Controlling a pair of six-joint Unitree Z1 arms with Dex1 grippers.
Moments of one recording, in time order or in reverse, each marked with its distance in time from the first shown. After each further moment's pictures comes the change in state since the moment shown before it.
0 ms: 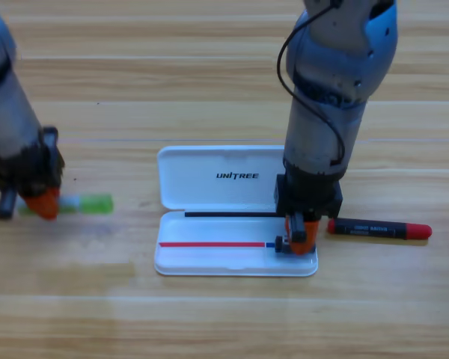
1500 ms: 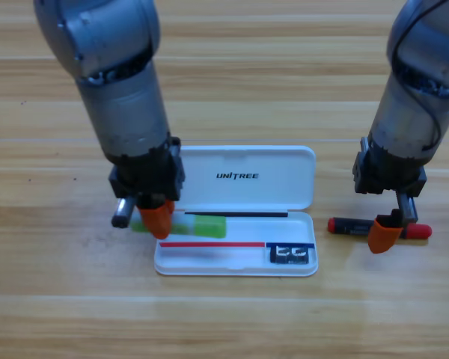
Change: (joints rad) arm 0 -0.275 0.213 -0.411 0.261 -0.130 -0.091; arm 1 -0.133 -0.207 0.338 -0.199 -0.119 -0.072
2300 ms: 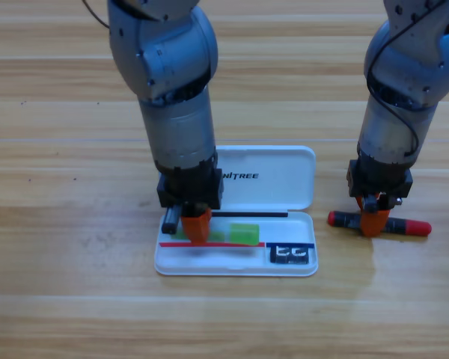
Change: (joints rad) arm 0 -0.020 0.168 -0.140 -0.005 -0.017 -0.034; arm 1 -0.053 0.139 -0.057 -0.028 -0.030 -0.080
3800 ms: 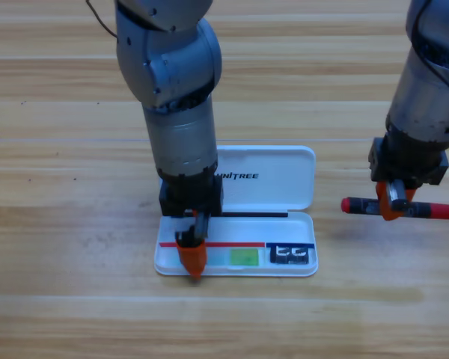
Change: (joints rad) arm 0 -0.001 0.026 -0.003 0.006 -0.013 -0.066; arm 1 0.068 -0.193 0.010 0.148 0.010 0.105
